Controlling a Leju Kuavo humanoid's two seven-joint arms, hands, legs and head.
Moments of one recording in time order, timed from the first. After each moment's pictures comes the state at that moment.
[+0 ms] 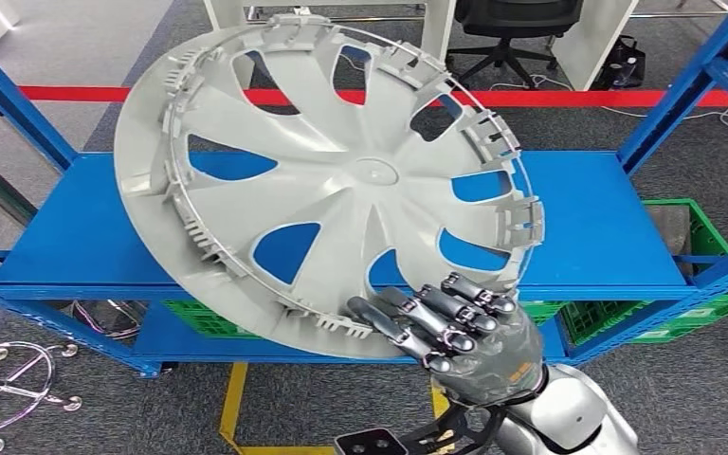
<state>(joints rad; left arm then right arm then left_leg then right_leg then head) -0.14 -0.16 -0.44 -0.20 -0.46 0.10 -0.01 -0.04 -0.02 0.57 -1.99 1.33 -0.68 -0.52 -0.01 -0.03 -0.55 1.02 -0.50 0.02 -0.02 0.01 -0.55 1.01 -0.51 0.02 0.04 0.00</state>
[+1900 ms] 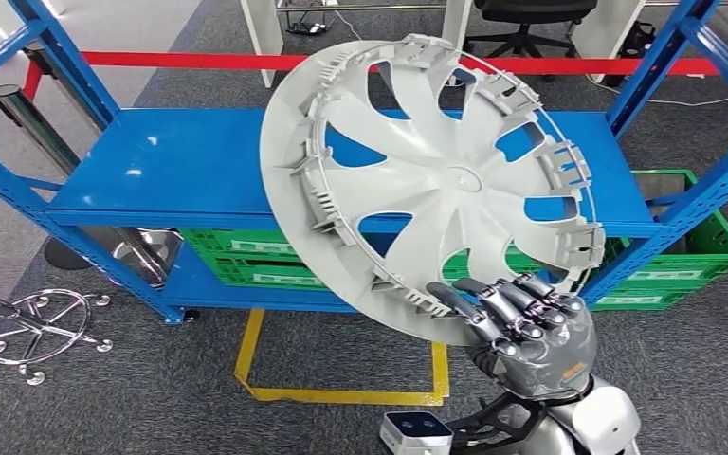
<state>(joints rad) -0.17 -0.18 -0.48 -0.21 -0.60 0.09 -0.02 0.11 0.15 0.30 -1.99 1.27 -0.68 -0.69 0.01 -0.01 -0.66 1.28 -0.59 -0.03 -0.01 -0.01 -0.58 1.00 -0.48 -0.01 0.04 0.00</state>
